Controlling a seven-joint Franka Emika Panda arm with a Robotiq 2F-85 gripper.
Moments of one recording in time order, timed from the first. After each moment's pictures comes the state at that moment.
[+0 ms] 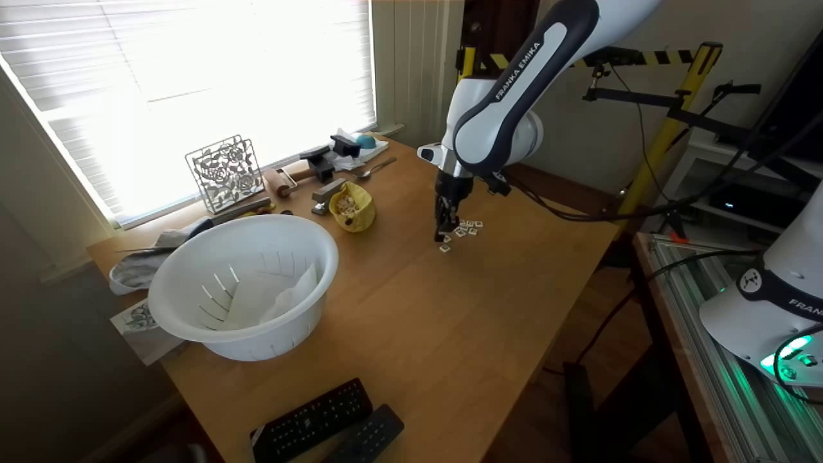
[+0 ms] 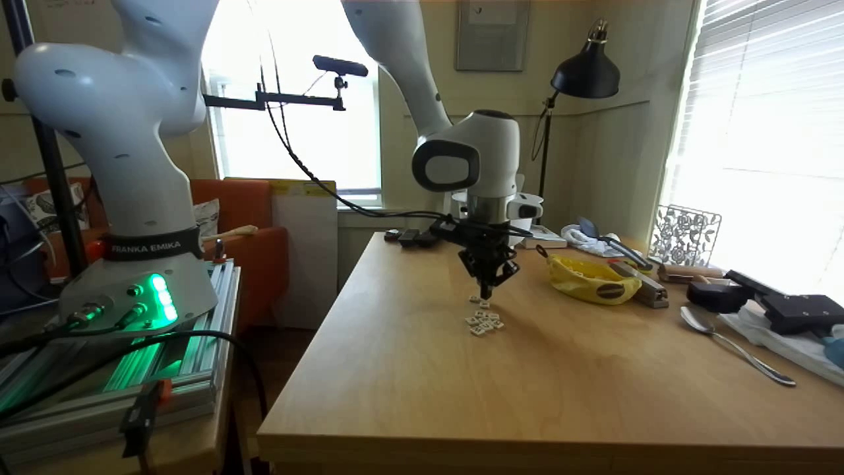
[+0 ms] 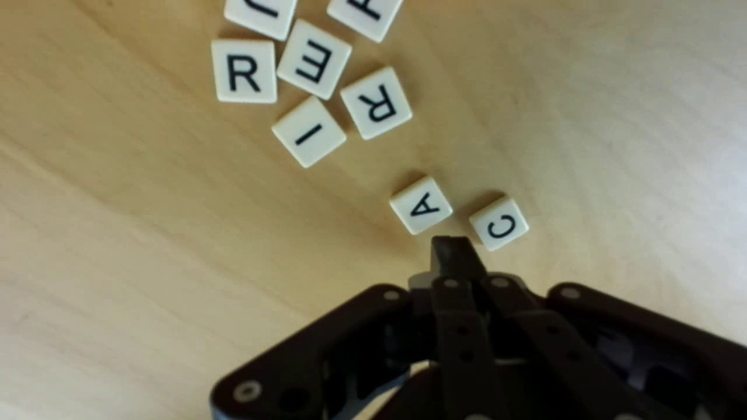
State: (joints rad) arm -0.41 0.54 0.15 -2.18 0.23 2.80 -0.88
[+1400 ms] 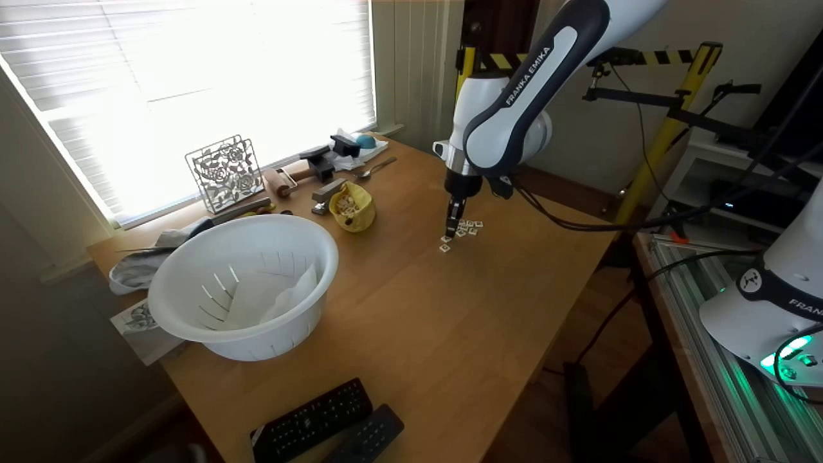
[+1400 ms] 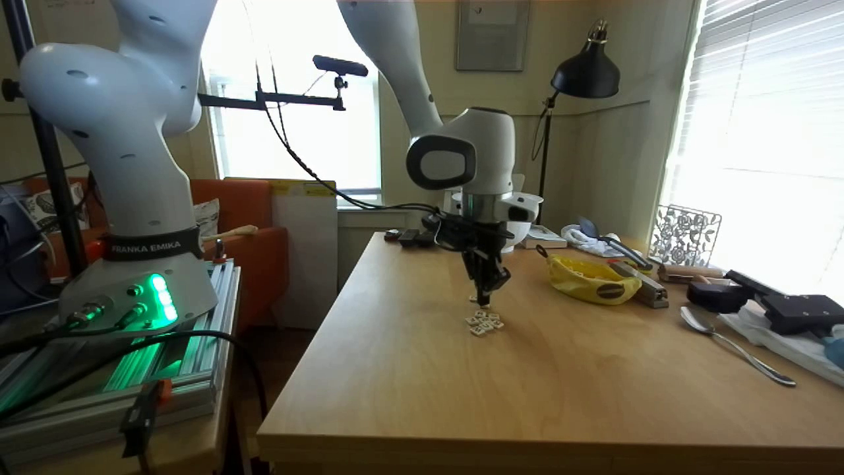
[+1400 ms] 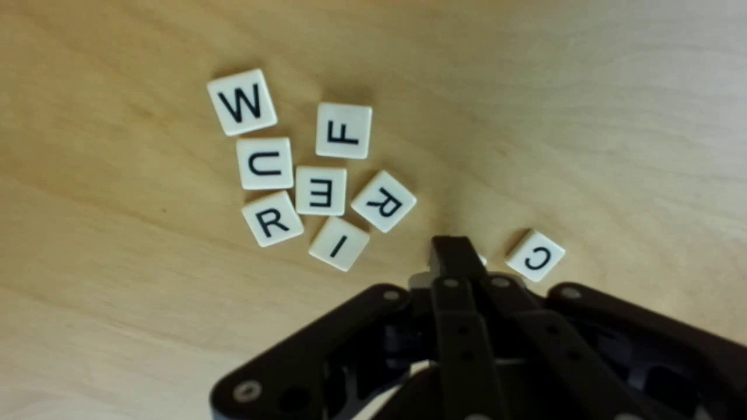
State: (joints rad) arm -0.32 0.50 0.03 -2.23 0.17 2.80 -0.45
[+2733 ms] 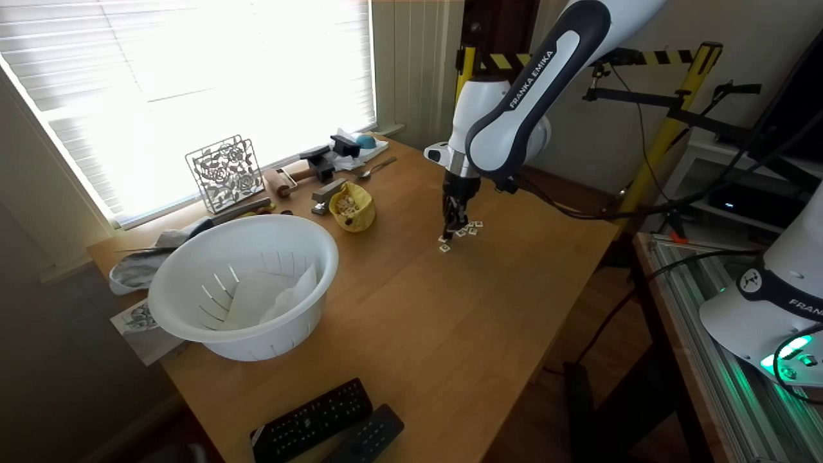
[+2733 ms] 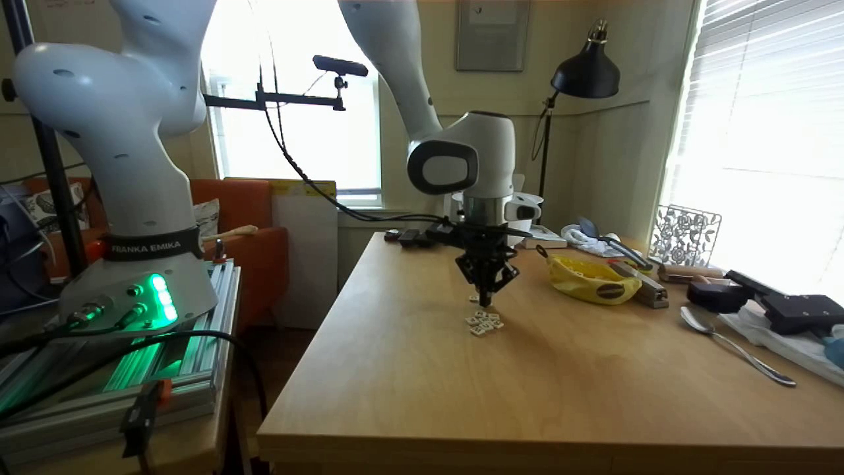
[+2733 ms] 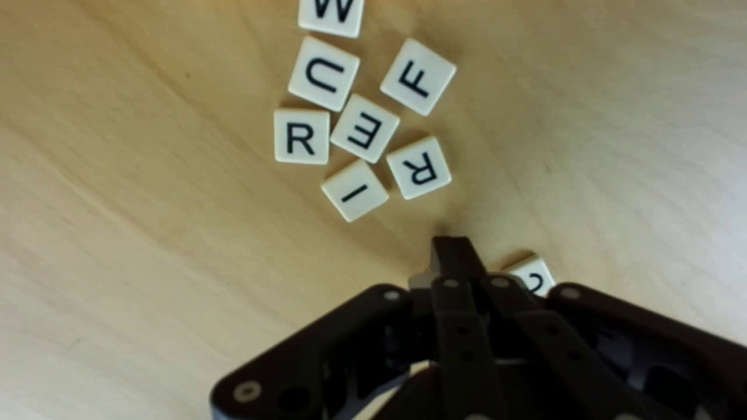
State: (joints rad) arm -0.42 0.52 0.12 -2.22 0.10 2.83 -0.82
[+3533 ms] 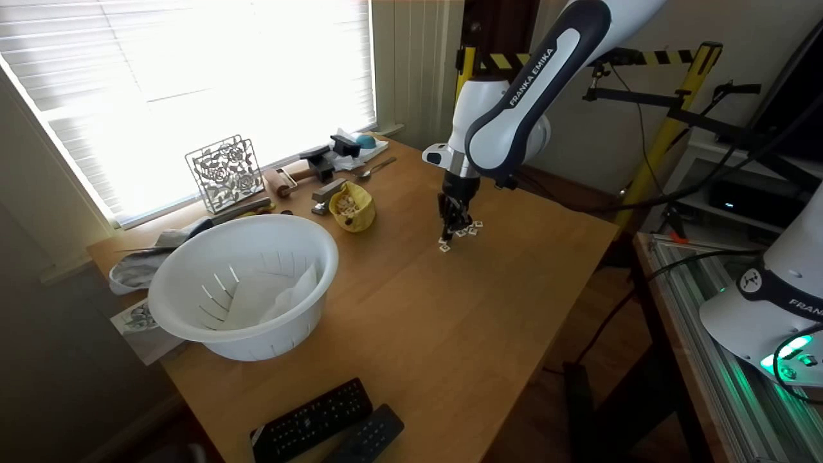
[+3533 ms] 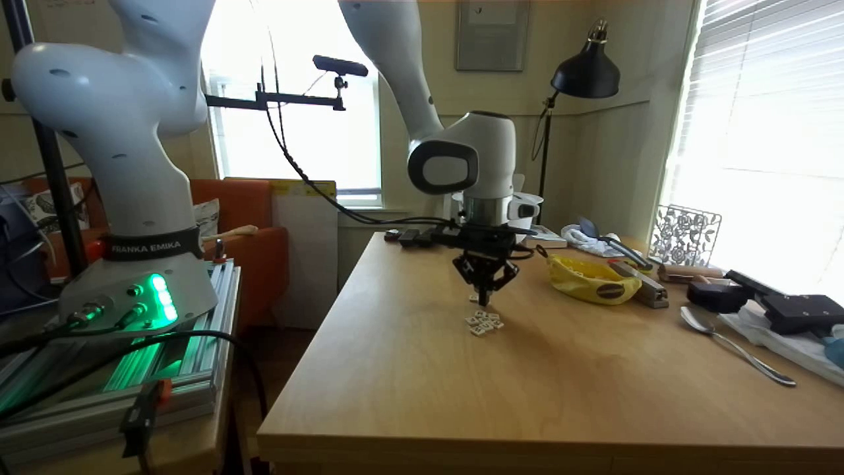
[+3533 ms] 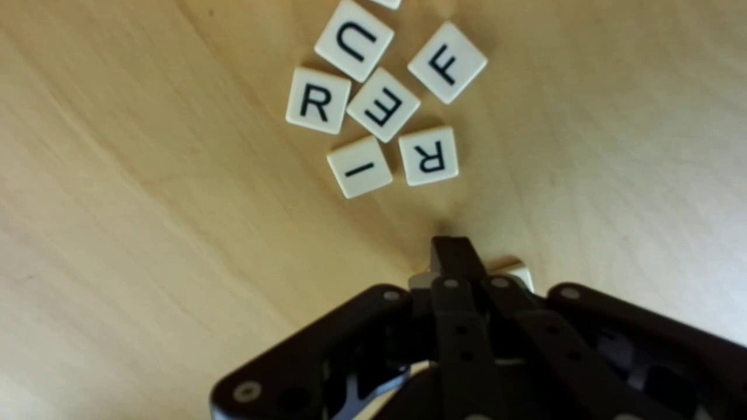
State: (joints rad) arm -0.45 0.53 0.16 -2.22 0.10 2.82 -1.01
